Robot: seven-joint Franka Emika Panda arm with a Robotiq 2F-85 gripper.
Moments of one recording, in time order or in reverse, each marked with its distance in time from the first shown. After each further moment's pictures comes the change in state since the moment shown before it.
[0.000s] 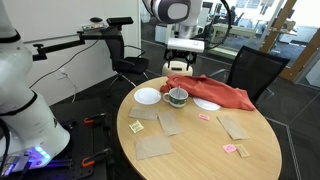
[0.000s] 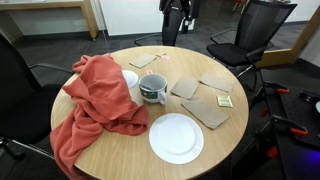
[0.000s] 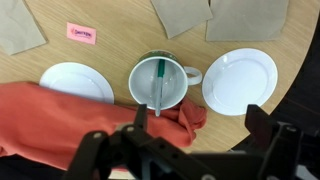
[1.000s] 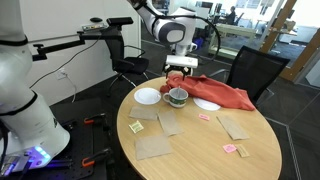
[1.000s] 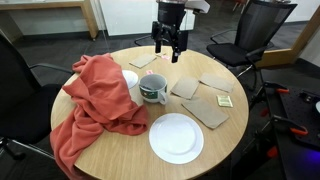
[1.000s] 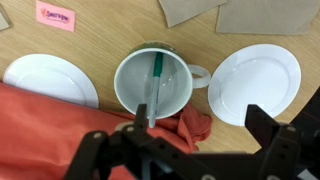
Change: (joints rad) arm 0.008 0.171 0.050 0.007 -0.016 0.160 0.013
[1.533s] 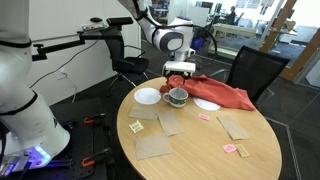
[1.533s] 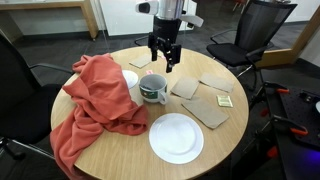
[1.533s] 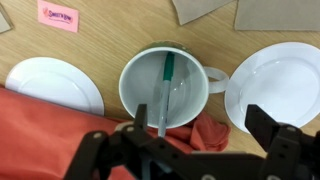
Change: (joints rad) arm 0.010 0.090 0.014 0.022 -0.103 0.094 0.118
